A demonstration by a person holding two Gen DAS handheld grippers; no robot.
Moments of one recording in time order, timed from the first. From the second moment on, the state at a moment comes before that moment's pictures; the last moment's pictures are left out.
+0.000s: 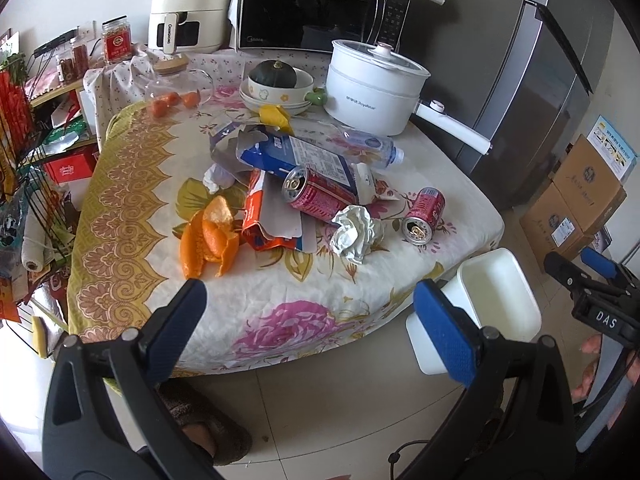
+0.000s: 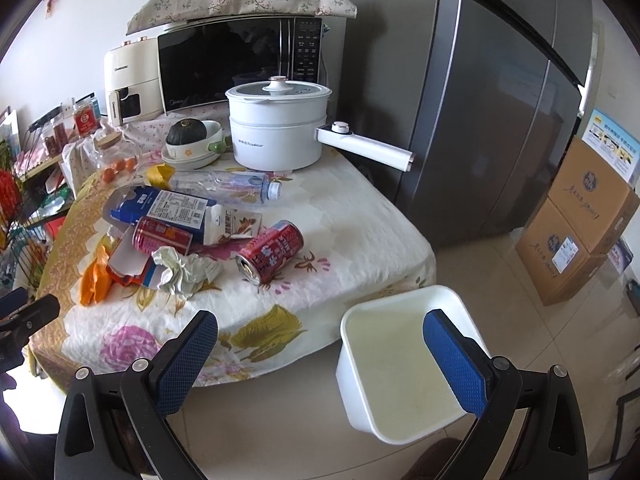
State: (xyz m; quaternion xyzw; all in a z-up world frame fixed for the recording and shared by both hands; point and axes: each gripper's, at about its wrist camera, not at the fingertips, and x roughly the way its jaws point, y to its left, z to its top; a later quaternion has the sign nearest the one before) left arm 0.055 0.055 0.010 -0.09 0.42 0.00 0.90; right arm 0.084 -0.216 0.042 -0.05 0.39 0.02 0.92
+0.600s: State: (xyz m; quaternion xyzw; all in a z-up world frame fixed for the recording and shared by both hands) left arm 0.147 0.069 -0.027 -0.07 0.47 -0.01 0.88; right arm 0.219 -0.202 -0.043 0.03 0.55 0.08 0.83
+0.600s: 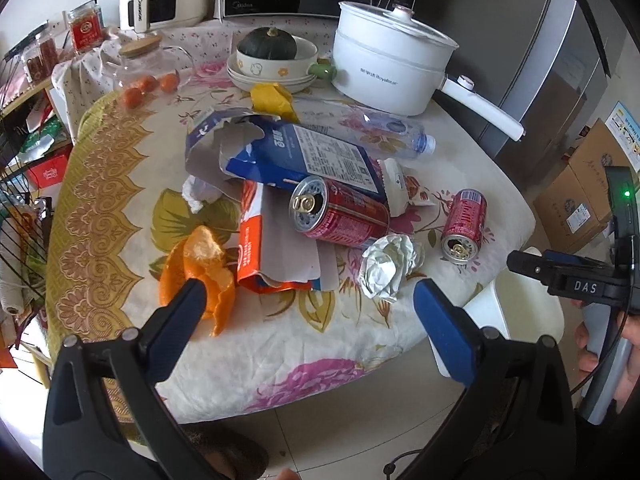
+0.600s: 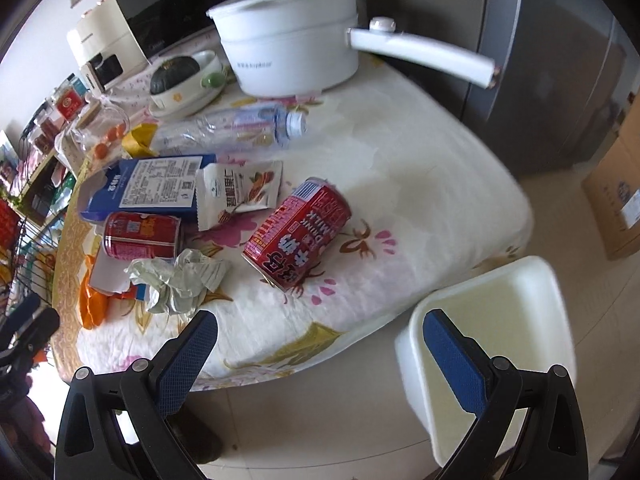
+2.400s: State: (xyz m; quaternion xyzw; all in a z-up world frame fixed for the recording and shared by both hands) left arm 0.250 0.013 -0.098 0.01 0.54 0.12 0.84; right arm 0.236 -0.255 -0.047 0.11 0.55 0.11 0.82
